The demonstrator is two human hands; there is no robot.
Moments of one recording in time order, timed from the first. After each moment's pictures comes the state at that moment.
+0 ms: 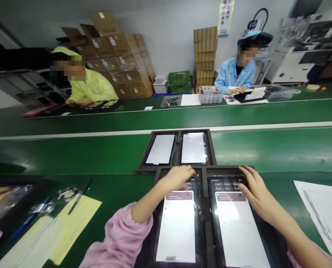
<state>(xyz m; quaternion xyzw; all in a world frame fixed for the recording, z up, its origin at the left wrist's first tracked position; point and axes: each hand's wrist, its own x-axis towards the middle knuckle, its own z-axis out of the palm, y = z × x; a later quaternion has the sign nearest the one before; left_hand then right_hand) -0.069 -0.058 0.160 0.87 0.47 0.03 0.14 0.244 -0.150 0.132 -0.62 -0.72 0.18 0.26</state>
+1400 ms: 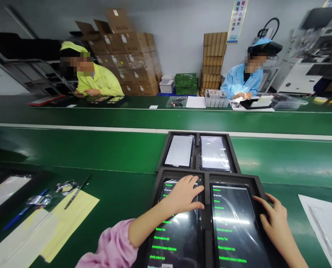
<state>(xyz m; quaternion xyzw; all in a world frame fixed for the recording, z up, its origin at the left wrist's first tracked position) -0.059 -0.105 0.126 0.92 0.38 0.03 0.08 0.294 -0.178 0.041 -0.64 -0.72 -0.06 0.28</state>
